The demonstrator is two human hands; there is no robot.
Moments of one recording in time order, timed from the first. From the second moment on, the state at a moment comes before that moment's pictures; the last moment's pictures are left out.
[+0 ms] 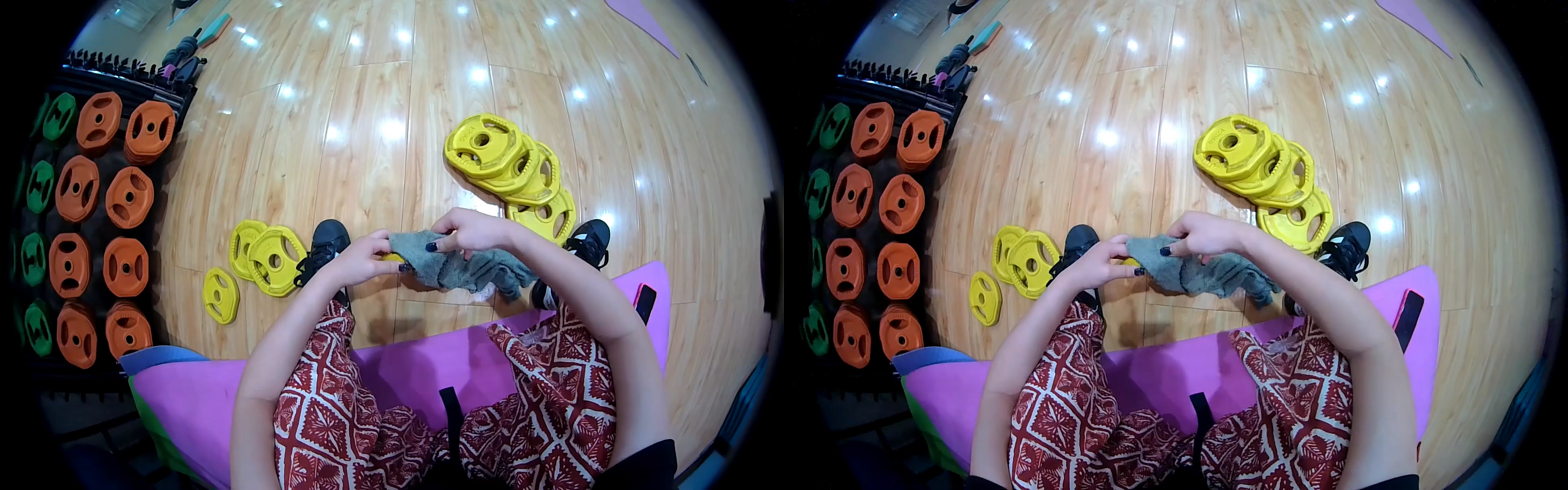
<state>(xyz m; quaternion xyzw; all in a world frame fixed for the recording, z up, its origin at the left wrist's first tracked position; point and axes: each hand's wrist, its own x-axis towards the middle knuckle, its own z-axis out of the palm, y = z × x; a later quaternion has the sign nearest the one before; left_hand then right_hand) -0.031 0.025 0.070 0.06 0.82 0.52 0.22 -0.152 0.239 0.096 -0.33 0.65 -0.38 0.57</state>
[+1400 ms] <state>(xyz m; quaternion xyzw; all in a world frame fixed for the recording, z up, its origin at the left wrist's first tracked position) -0.038 0.017 0.072 0.02 0.77 0.56 0.31 -0.151 0.246 0.086 -0.38 0.61 -0.45 0.53</state>
